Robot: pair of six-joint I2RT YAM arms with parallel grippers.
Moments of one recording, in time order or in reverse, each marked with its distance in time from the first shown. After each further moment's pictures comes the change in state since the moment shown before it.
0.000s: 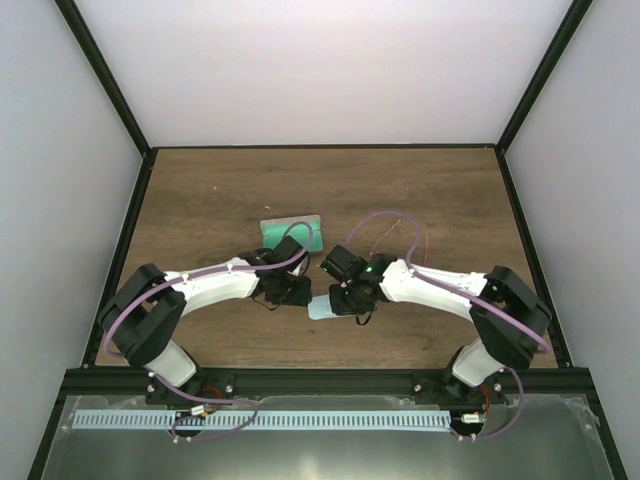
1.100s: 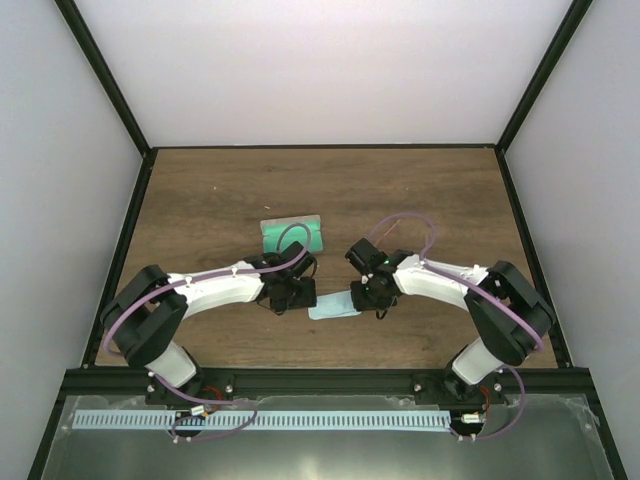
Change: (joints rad) left arm -0.061 0.006 0.010 -0.004 -0.045 -0.264; right arm -0.199 -0.010 -0.117 0.042 -0.010 -0.193
